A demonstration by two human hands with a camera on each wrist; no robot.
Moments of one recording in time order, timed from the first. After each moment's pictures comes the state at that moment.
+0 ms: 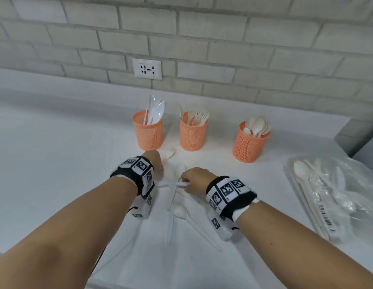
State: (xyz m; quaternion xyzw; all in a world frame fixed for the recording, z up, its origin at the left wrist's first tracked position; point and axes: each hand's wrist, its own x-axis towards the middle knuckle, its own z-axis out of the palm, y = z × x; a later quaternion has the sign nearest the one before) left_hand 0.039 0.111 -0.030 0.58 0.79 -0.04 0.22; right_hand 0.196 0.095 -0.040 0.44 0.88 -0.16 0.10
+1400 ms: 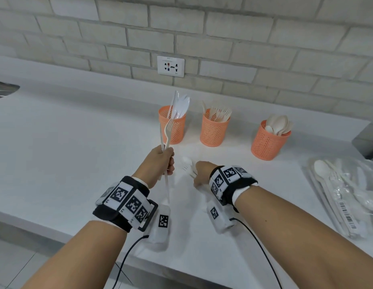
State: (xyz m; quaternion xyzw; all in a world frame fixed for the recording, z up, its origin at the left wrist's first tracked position) left_hand 0.011 0.016 -0.009 0.41 0.63 0.47 0.47; right_hand 0.142 0.083 -0.036 0.55 0.80 -0.20 0.15
